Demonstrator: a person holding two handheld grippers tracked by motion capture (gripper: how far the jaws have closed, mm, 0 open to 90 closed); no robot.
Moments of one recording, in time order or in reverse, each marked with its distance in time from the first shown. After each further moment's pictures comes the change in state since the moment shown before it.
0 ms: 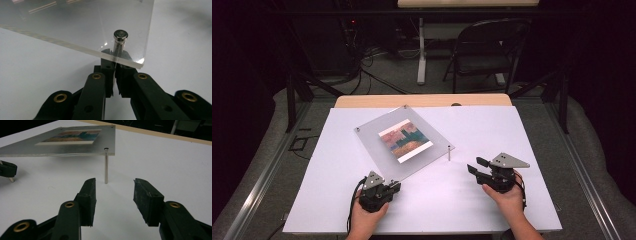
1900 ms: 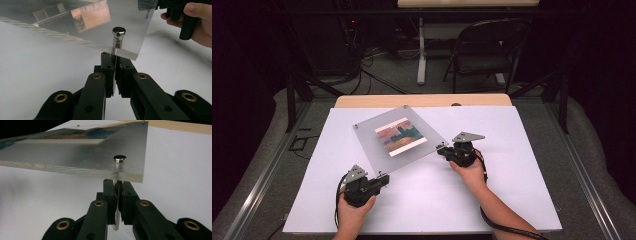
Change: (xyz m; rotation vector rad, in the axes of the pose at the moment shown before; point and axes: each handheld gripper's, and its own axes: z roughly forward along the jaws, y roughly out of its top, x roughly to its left) left arm 0.022 0.014 -0.033 -0.085 -0.007 -0.070; right arm 0.012 0.034 0.120 0.052 0.188 0.039
